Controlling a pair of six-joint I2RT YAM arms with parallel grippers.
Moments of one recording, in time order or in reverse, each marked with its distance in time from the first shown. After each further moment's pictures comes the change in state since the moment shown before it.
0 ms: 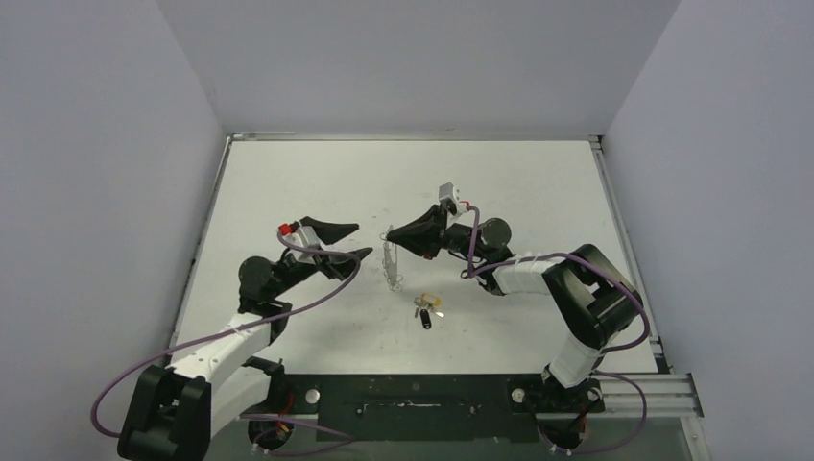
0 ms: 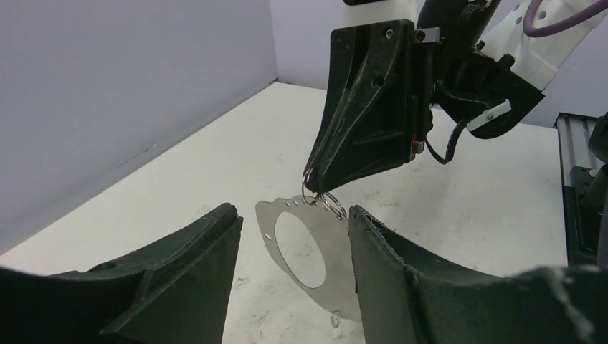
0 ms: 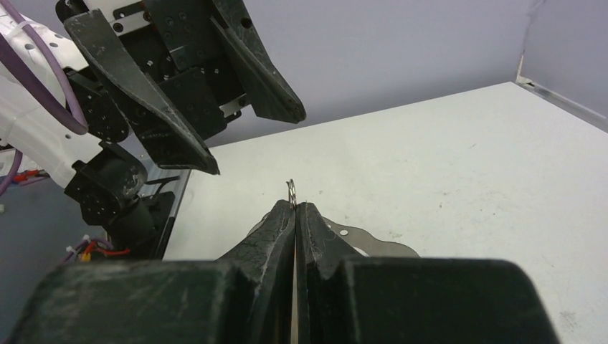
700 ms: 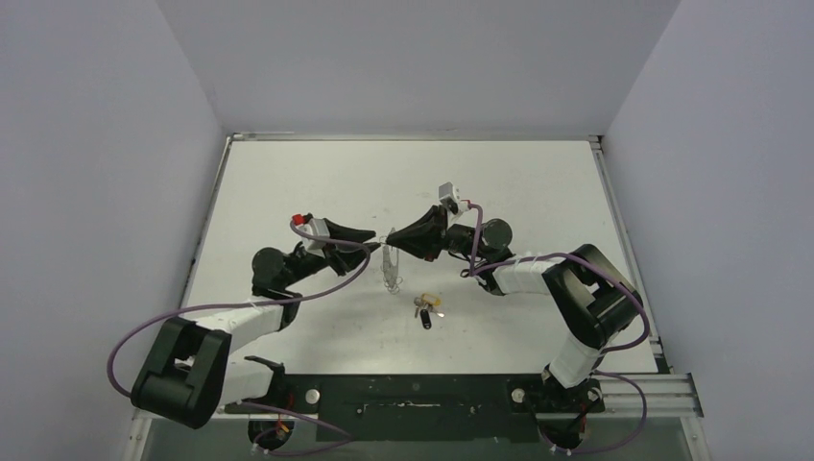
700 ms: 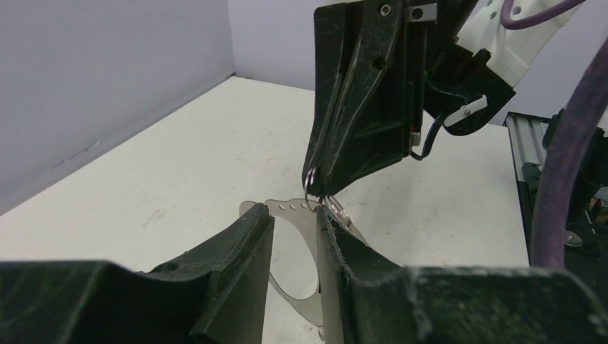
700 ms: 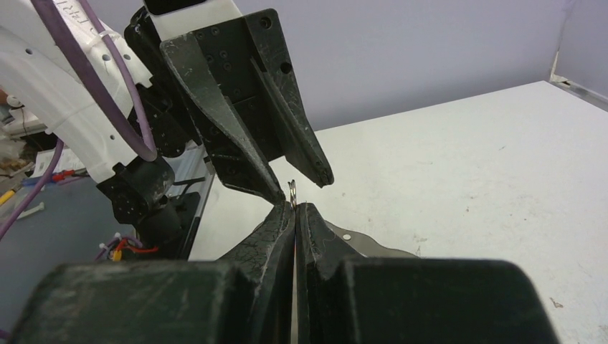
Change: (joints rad) left arm -0.021 0.219 0.025 0.212 0.068 -0.107; right arm 0.001 0.000 0.001 0.034 -0.044 0.076
